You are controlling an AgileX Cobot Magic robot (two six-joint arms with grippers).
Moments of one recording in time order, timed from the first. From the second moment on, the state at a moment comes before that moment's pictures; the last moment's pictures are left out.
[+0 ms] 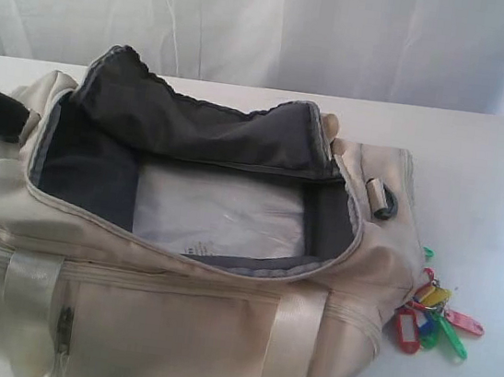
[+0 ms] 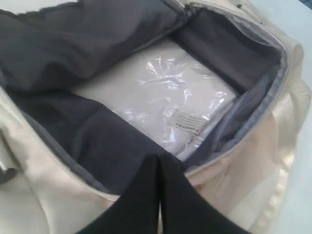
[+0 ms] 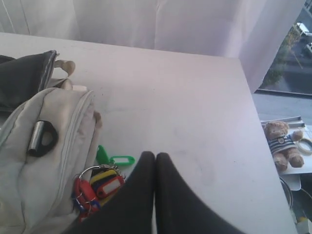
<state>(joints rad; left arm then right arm) -0.08 0.96 -0.87 -0.80 0.97 0.89 0.11 0.59 -0.72 0.08 0.66 -0.13</state>
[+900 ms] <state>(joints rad) -0.08 0.73 -0.72 -0.77 0.67 0.91 0.13 0.42 -0.69 0.10 0.65 -0.13</state>
